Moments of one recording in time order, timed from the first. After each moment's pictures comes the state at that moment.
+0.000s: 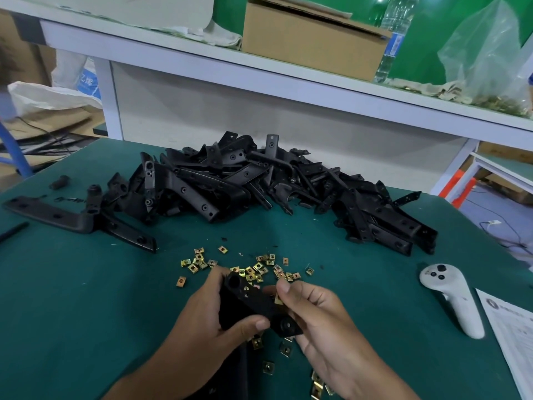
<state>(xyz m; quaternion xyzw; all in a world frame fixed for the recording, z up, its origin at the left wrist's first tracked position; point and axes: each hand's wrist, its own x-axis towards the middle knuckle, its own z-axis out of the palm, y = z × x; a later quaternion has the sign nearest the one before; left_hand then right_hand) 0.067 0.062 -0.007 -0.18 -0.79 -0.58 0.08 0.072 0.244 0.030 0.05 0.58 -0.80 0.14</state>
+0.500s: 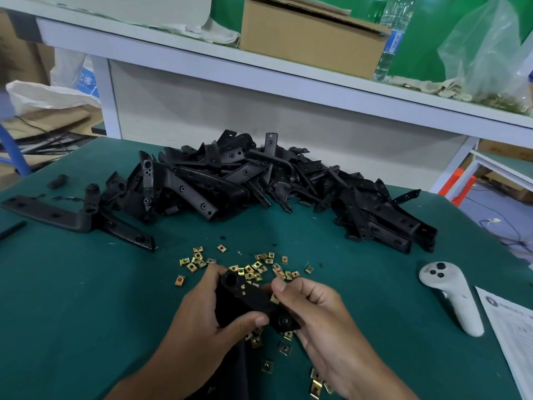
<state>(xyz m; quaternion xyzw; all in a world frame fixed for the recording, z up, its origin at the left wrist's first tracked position) 0.069 0.063 -0.007 -0.16 -0.79 -0.58 0.09 0.076 0.246 0.034 0.04 0.64 -0.76 0.11</state>
